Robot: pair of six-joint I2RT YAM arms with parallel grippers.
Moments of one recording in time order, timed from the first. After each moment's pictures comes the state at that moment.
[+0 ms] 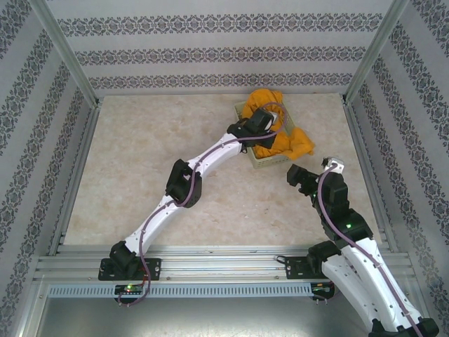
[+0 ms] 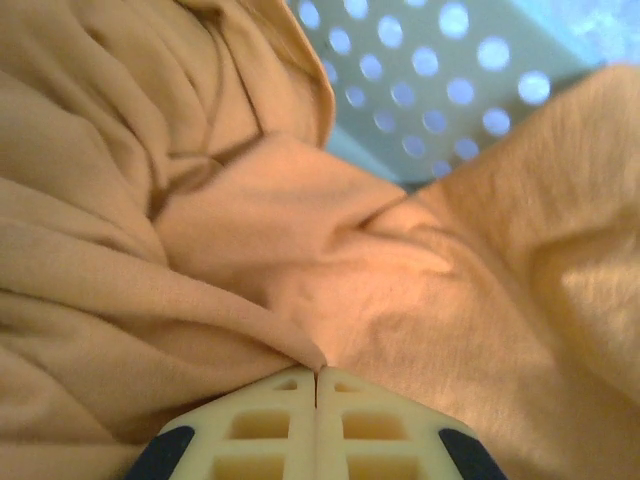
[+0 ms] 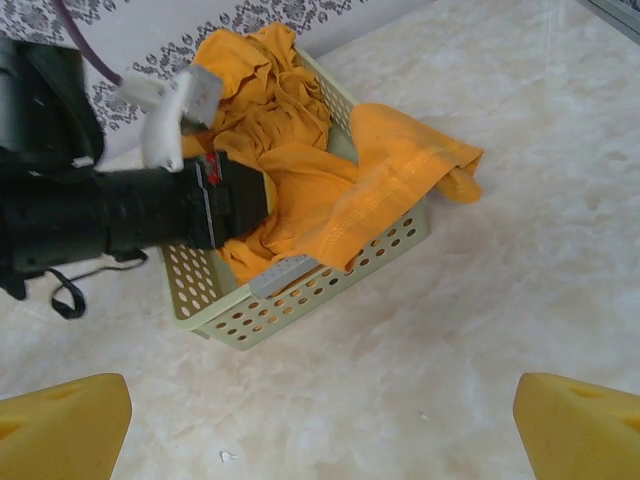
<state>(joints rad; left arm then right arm) -0.70 2.78 2.71 -0.66 0.05 -0.28 0.32 0.52 0.56 -0.52 0.24 0.58</state>
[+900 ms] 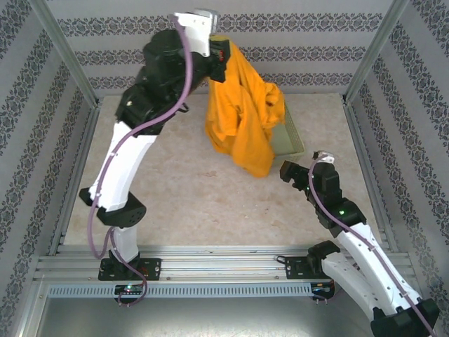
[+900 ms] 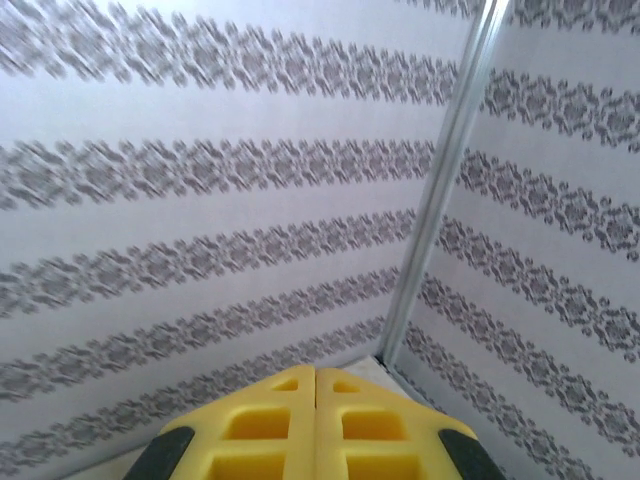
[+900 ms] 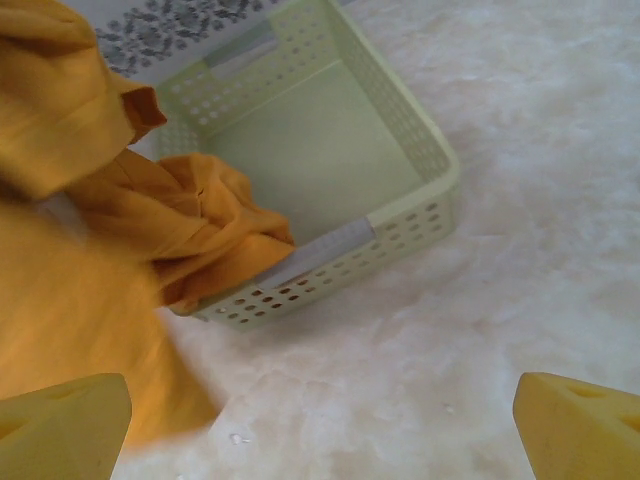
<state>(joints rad) -0.68 1.88 2.72 -0.82 -0.17 -0.14 0.35 0.70 0.63 -0.46 0.18 0.58</state>
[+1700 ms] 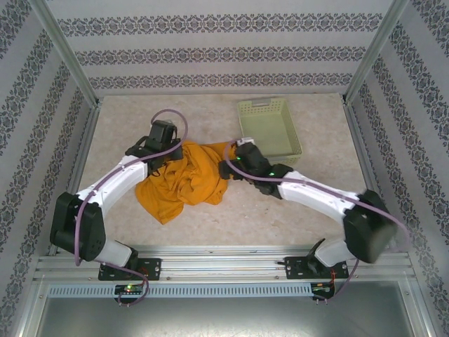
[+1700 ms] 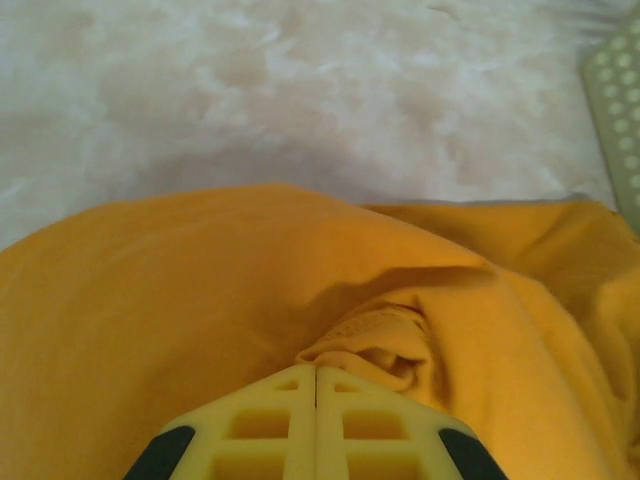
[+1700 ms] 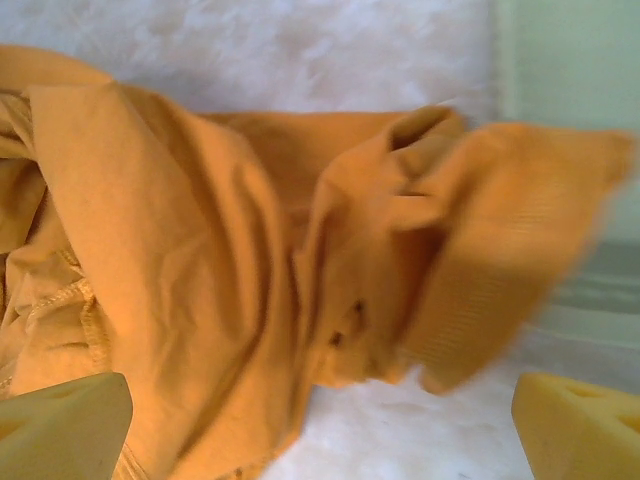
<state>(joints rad) -0.32 1.45 1.04 -0.40 -0.14 -0.48 0.77 1.50 0.98 -0.24 0.20 0.49</state>
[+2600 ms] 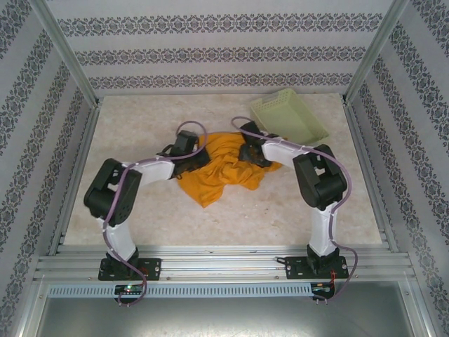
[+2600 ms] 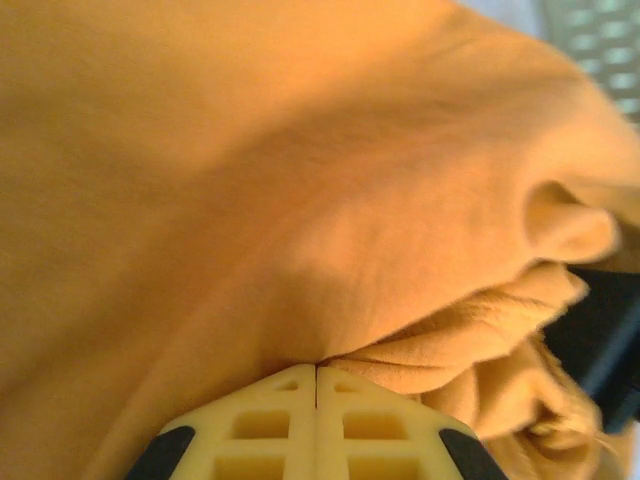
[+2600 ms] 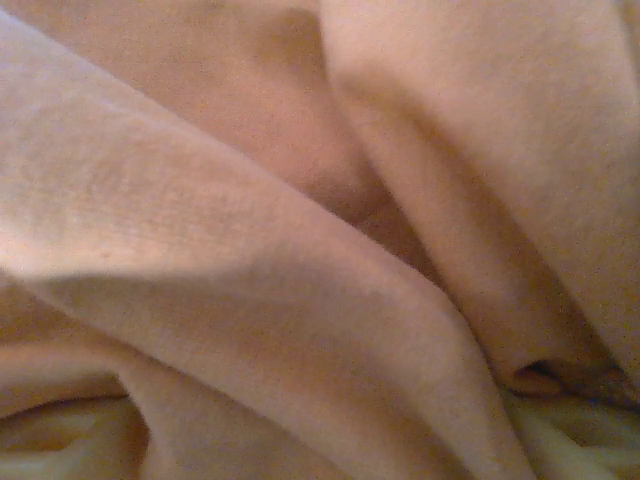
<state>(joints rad) -0.44 1.86 1.07 0.05 0.19 -0.79 0.42 2.01 1.32 -0.47 0.19 0.65</state>
